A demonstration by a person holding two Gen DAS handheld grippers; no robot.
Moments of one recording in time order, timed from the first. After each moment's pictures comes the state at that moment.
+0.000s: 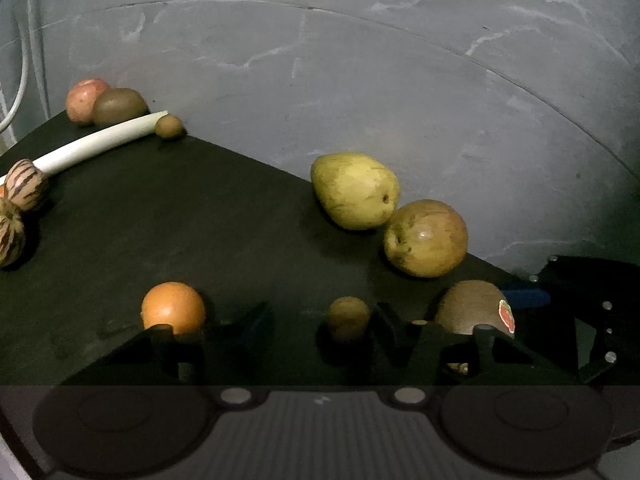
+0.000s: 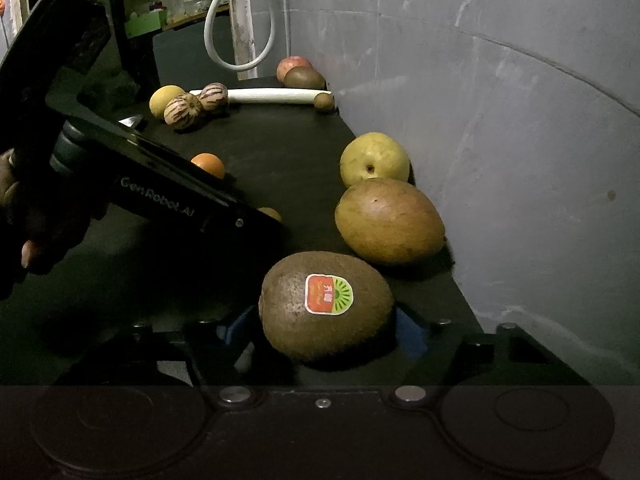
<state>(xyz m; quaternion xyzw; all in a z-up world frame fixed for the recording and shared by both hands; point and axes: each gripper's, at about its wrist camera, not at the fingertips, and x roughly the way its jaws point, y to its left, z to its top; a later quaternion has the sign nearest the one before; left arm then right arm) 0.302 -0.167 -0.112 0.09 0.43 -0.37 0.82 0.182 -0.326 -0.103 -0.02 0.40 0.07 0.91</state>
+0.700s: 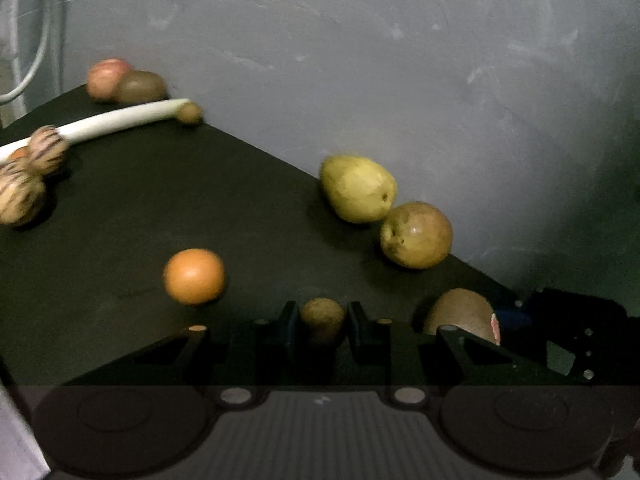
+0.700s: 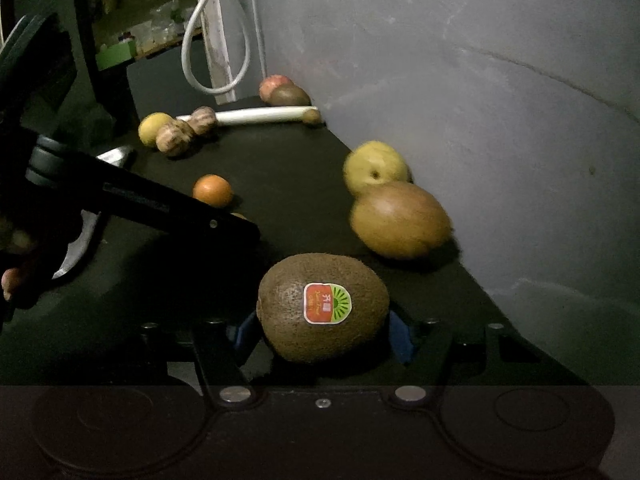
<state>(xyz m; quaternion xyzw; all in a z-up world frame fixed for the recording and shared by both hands) 0.292 -0.128 -0.096 0.03 0.45 -0.37 0.82 0.167 -0.300 -0.094 0.02 0.38 0.03 0.93</state>
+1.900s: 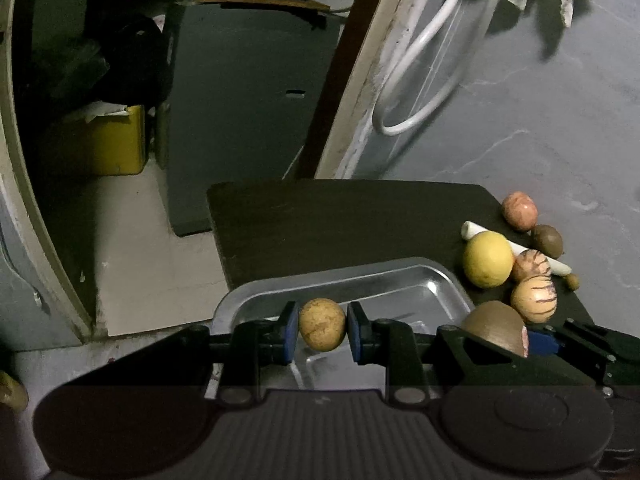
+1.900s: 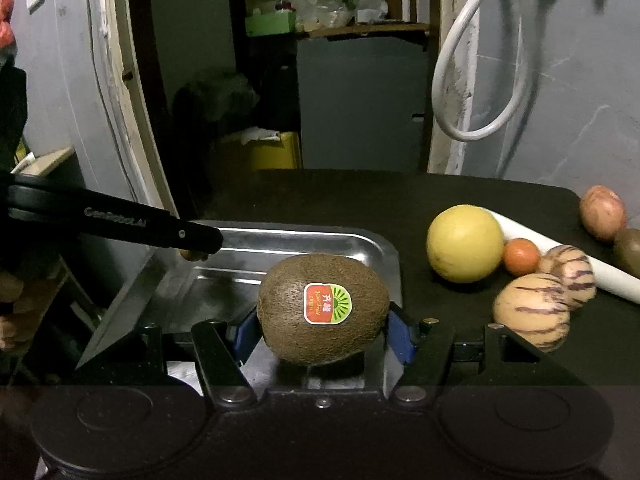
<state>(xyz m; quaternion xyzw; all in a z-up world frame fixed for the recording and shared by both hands) 0.408 0.228 -0.093 -0.12 0.39 -0.07 0.91 0.395 0.008 -0.099 -0.07 0.36 0.23 0.90</state>
